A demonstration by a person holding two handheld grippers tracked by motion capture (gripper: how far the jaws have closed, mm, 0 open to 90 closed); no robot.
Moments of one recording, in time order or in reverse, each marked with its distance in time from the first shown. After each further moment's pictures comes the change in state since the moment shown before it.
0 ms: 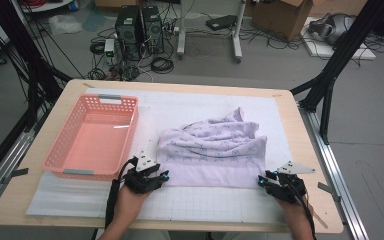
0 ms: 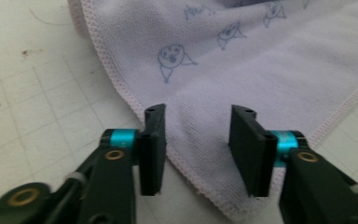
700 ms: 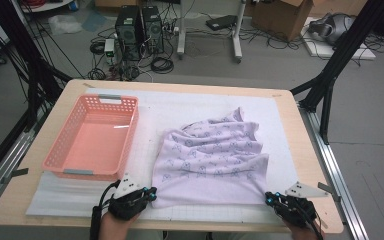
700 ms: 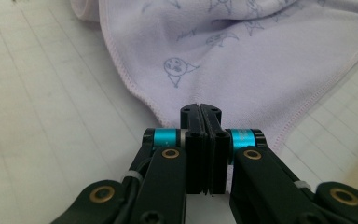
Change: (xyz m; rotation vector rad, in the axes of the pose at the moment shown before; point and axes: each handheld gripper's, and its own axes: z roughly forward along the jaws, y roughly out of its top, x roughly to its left) left arm -0.019 -0.046 -0.063 -0.057 -0.126 -0.087; right arm 0.032 -0.031 -0.048 0.008 0.042 0.016
